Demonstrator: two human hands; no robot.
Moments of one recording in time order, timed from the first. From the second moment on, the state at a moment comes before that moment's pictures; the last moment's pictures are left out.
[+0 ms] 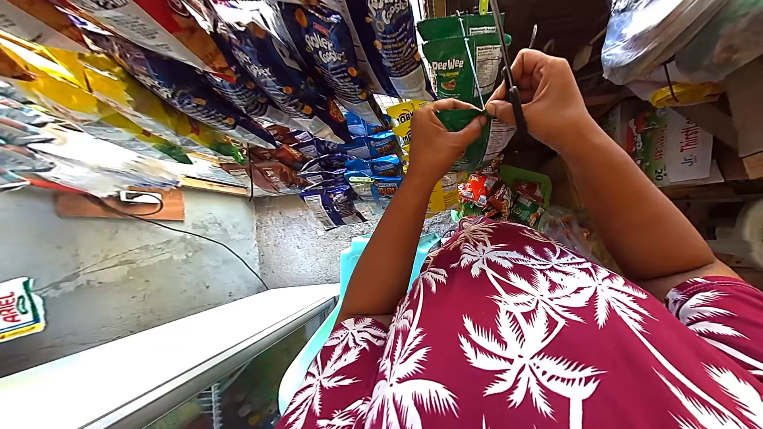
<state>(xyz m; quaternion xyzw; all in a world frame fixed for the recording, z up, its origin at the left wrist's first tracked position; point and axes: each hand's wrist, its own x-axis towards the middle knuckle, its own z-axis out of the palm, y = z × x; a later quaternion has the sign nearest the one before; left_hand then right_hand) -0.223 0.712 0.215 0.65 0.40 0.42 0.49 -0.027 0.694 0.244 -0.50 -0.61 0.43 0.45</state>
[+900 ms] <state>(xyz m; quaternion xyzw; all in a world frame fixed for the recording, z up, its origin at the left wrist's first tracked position) -0.220 0.732 0.203 0.65 0.41 0.41 0.49 -0.025 0.710 0.244 -0.54 -0.70 0.30 0.36</state>
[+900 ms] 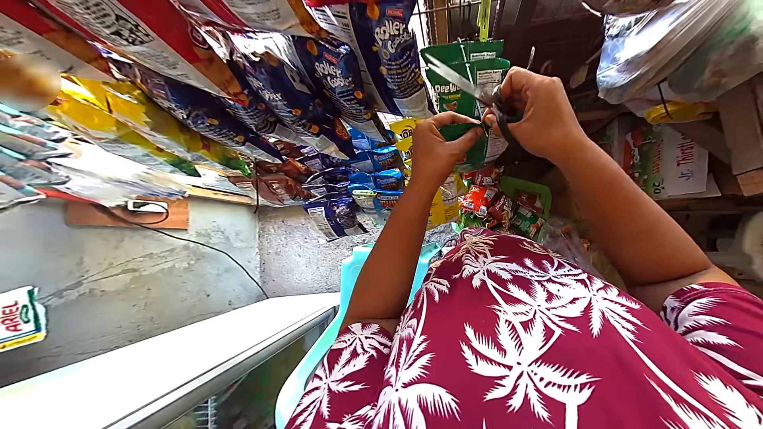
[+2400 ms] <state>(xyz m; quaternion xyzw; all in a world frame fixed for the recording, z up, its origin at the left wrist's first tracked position) -0.198 0.712 0.145 0.84 0.39 0.37 -0.01 0.019 0.611 0.101 -0.69 -0.39 0.34 0.50</state>
